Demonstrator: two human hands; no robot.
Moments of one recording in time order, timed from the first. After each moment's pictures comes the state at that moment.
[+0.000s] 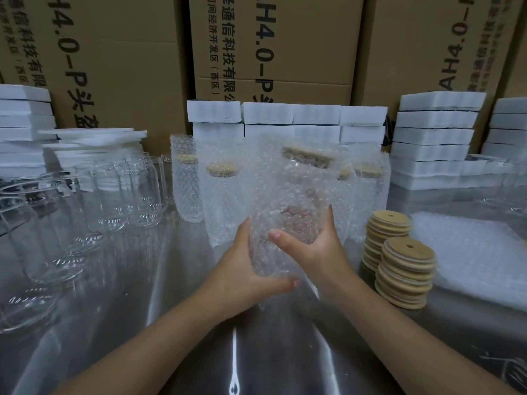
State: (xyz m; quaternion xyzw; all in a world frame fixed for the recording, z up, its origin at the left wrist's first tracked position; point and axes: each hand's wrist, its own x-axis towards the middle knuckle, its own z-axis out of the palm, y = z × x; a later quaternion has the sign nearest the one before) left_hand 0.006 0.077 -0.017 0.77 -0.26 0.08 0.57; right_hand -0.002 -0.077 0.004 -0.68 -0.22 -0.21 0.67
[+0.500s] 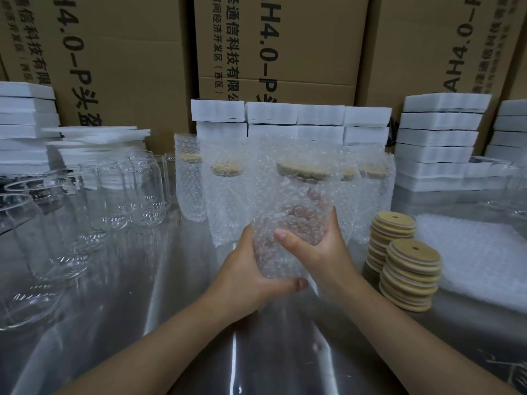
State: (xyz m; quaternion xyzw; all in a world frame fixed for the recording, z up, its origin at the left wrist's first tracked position) left_hand 0.004 0.075 -0.020 0.79 -0.24 0.10 0.55; right_hand 0.005 -0.073 0.002 -0.67 -0.22 -0.21 0.68
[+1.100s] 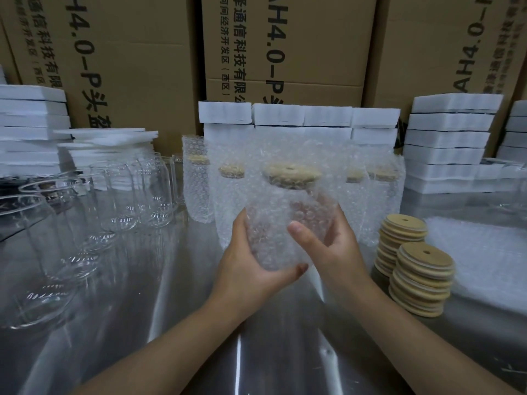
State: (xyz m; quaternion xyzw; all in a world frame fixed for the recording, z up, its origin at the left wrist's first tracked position) left_hand 0.003 0.075 -0.018 0.75 -0.19 0.22 0.59; right_hand -0.006 -0.068 0.011 -0.66 -0.25 -0.22 0.68
